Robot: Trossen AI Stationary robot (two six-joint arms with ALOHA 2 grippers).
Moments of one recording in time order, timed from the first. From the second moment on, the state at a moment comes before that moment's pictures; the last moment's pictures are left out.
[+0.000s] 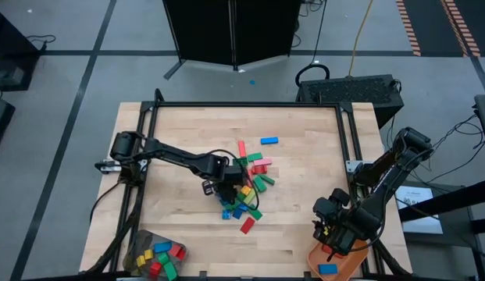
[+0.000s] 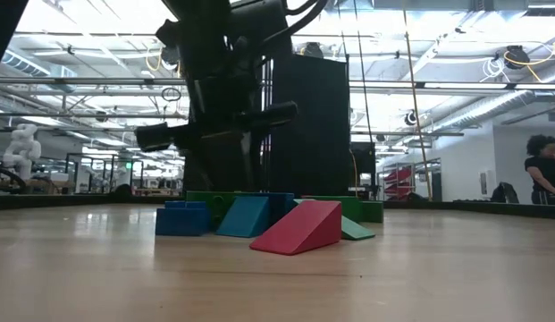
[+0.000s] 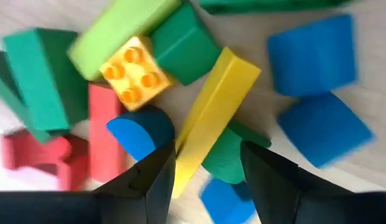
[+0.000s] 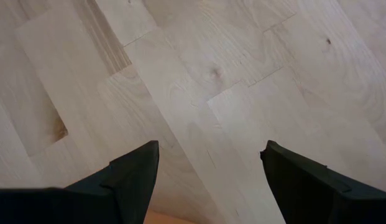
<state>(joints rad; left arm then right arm) -0.09 1.90 1.25 -0.62 -0.04 1.18 0.91 1.45 1.04 -1.09 0.40 1.48</state>
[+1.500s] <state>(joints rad) -0.08 1.91 1.43 -0.70 -0.14 -0.03 0.91 1.45 1.04 -1.09 0.40 1.53</state>
